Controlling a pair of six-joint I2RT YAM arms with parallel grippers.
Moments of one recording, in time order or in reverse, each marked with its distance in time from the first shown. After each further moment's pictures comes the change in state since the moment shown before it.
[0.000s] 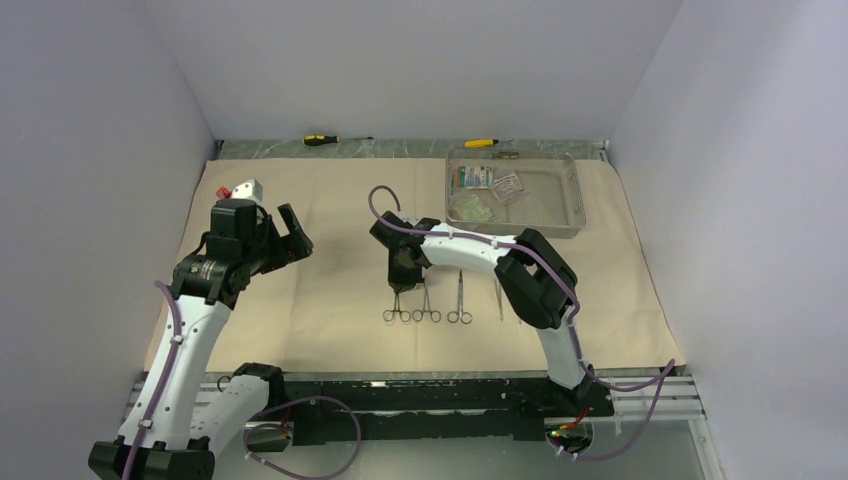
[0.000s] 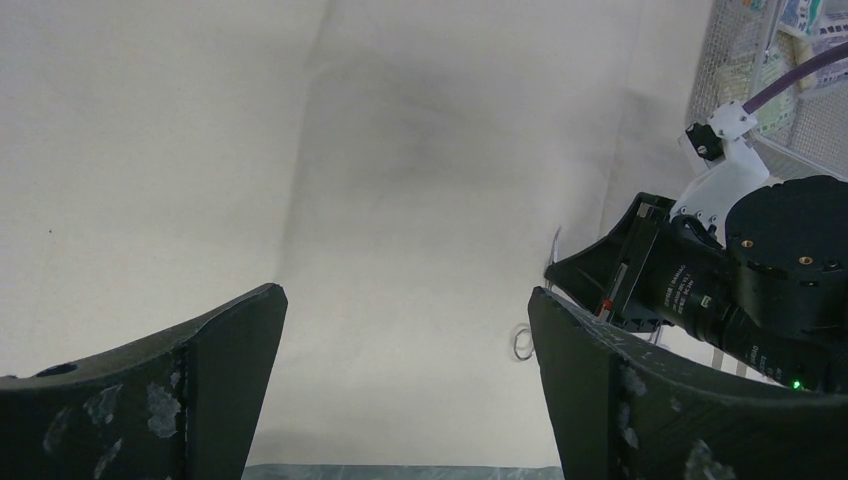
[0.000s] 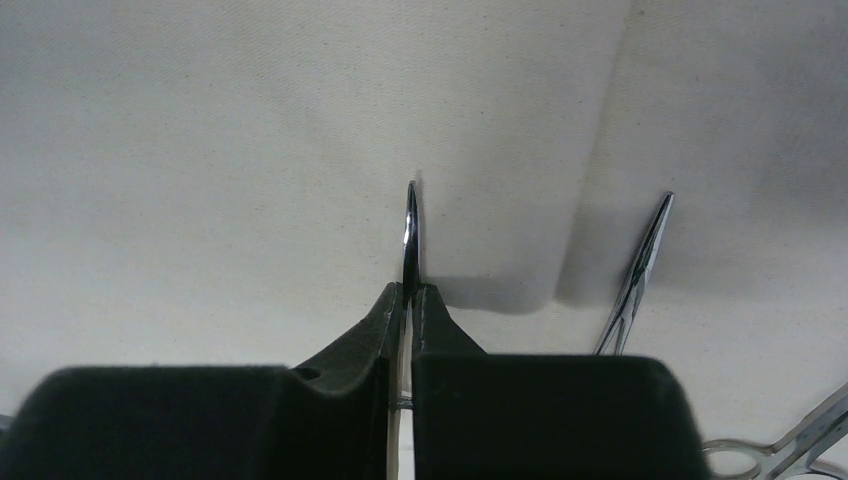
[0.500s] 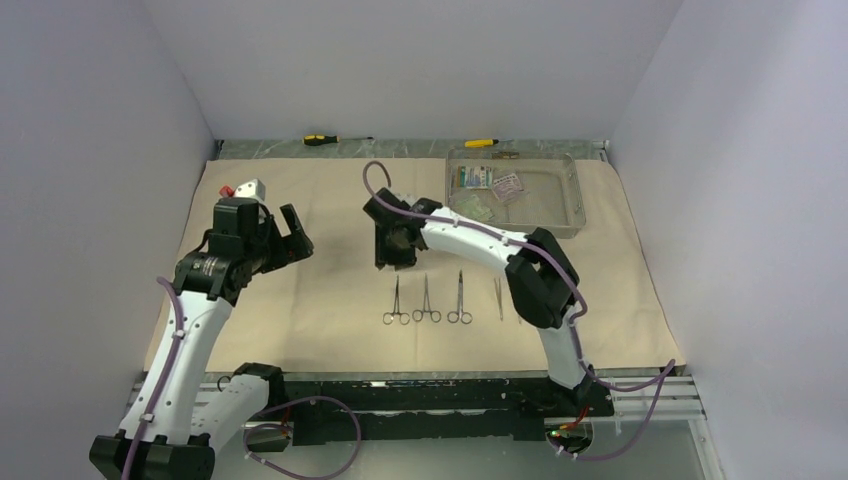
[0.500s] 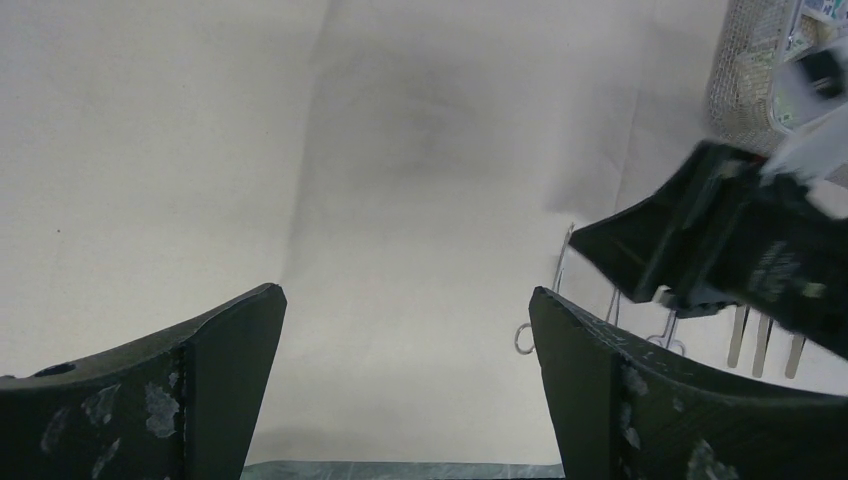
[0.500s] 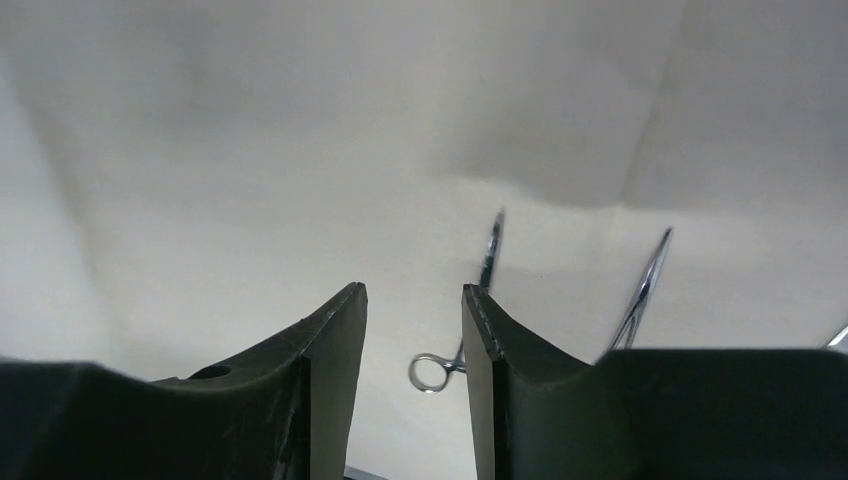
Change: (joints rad) left arm 0.000 0.014 -0.002 -0.006 -0.001 0.021; right arm -0.011 0.004 0.148 -0.085 0.010 -0.032
